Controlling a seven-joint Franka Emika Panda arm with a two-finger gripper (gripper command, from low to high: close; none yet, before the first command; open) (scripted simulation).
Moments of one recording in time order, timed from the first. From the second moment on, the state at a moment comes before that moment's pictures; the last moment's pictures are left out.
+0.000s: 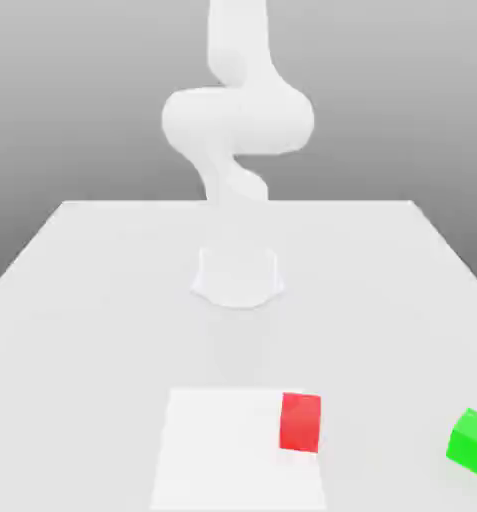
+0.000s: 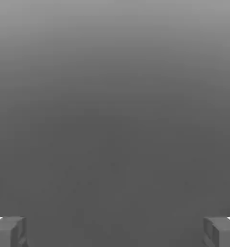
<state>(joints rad) 0.01 -0.71 0.00 -2.35 0.02 2.35 0.82</state>
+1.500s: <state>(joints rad) 0.22 0.11 0.17 -2.57 -0.06 2.68 0.98</state>
